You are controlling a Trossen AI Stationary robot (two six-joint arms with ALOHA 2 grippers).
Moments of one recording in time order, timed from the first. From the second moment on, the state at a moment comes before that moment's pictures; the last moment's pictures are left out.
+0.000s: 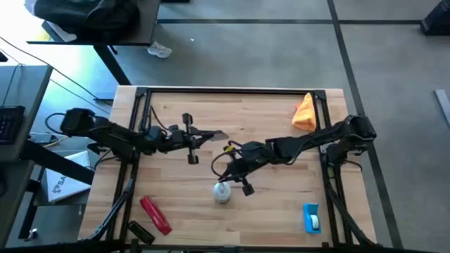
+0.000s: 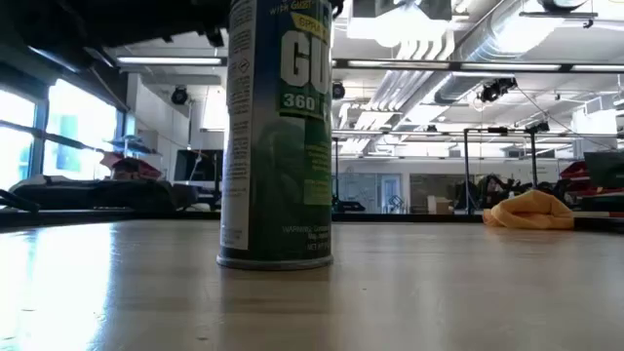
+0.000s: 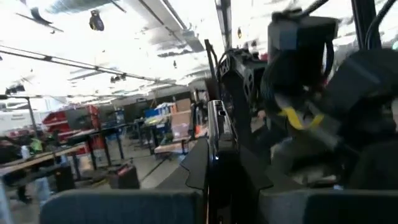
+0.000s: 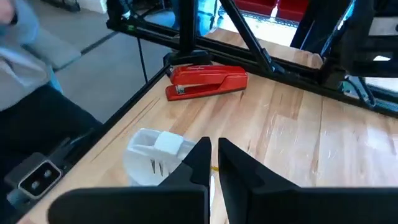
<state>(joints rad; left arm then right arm) -0.11 1.26 0.44 1.15 -0.24 0.35 0.23 1.68 1.29 -0.05 -0.18 -0.20</state>
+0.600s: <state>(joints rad) -0.27 1.37 0.44 0.97 -0.67 1.46 0.27 1.67 1.31 -0.10 0.00 -0.24</state>
